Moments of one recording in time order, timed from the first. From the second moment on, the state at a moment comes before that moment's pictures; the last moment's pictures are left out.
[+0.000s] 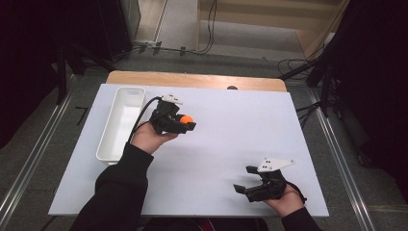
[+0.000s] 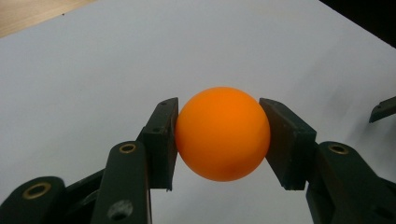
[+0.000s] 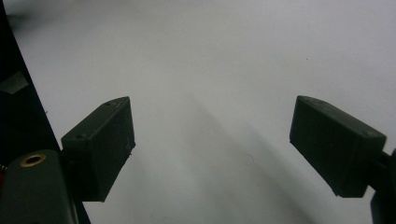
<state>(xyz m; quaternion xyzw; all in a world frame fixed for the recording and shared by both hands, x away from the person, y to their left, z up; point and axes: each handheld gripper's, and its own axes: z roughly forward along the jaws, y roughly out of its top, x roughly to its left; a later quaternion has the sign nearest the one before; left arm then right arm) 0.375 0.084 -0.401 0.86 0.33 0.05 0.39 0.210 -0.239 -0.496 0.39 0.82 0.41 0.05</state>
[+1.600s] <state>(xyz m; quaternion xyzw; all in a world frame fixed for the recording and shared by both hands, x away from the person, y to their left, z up) 0.387 0.124 -0.389 0.85 0.37 0.08 0.37 0.211 -0.241 -0.496 0.39 0.82 0.41 0.06</state>
